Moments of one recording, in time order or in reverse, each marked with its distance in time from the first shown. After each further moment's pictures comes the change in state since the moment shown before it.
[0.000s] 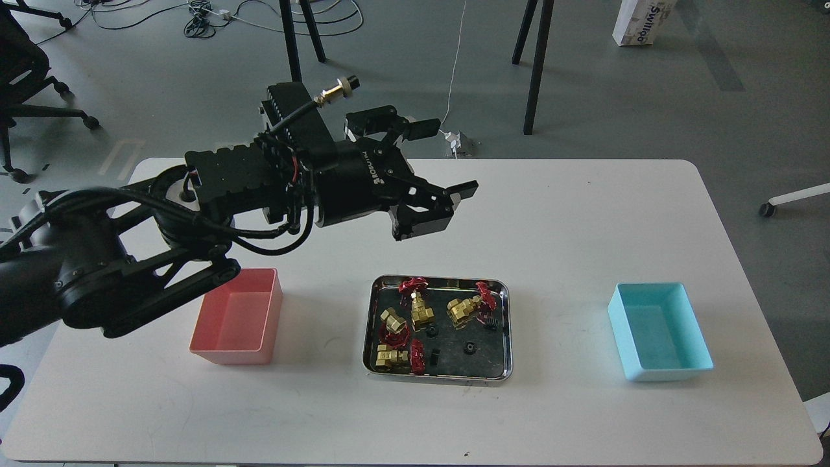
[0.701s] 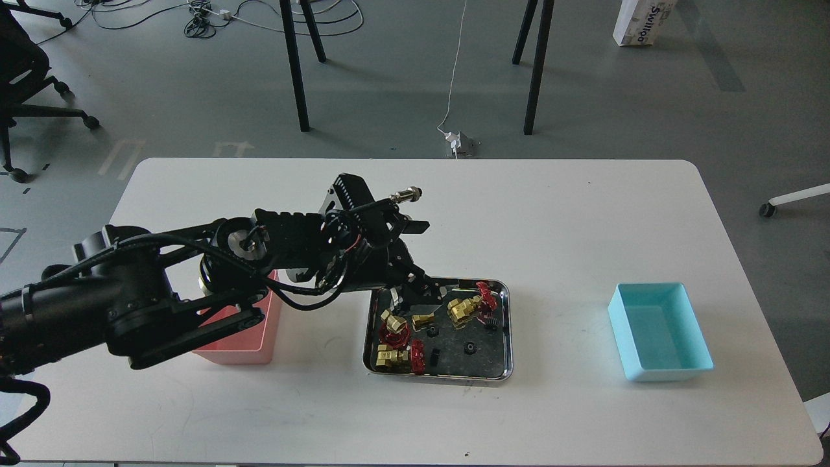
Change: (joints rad) left arm 0.025 -0.078 0.109 0.057 0.023 -0.239 0.057; right arm 0.022 0.000 -0.001 -0.007 -0.040 -0.001 -0.001
